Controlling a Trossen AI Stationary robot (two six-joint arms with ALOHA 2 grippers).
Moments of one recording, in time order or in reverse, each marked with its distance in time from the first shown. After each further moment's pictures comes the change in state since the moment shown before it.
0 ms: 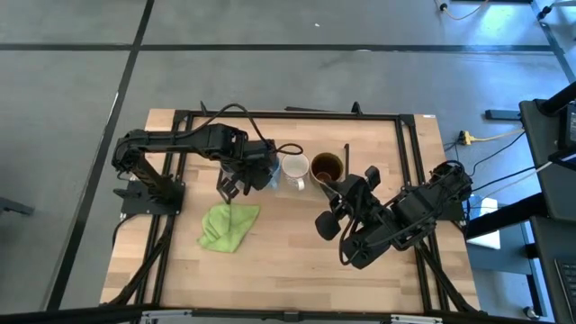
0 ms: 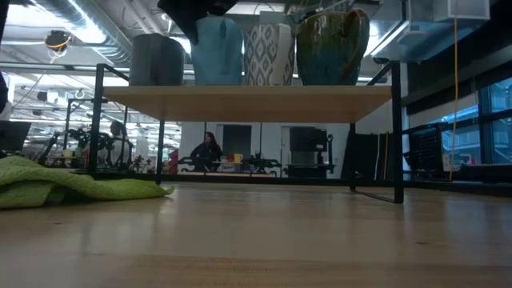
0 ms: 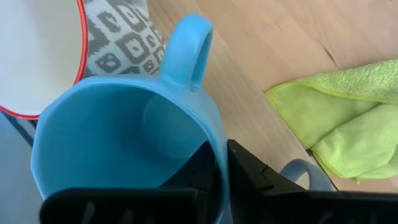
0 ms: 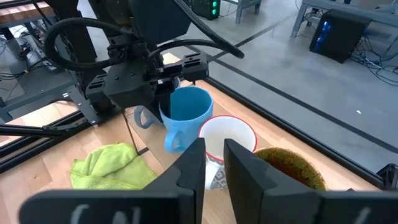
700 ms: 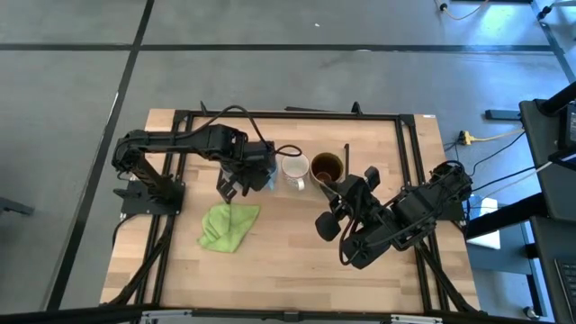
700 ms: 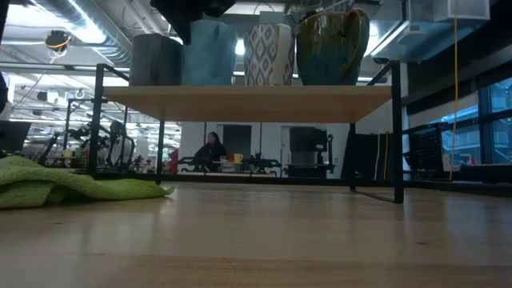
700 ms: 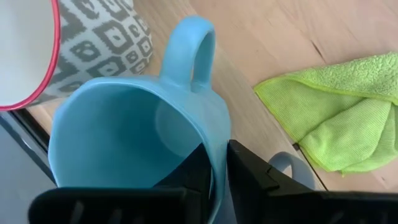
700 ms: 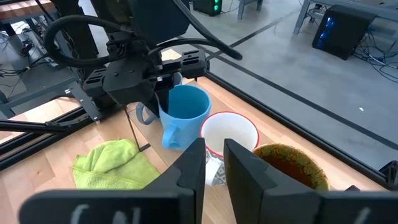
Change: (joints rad) left arm -0.006 0.001 0.000 -0.040 0.008 -0.024; right arm 0.000 0.000 0.000 0.000 -0.019 0.000
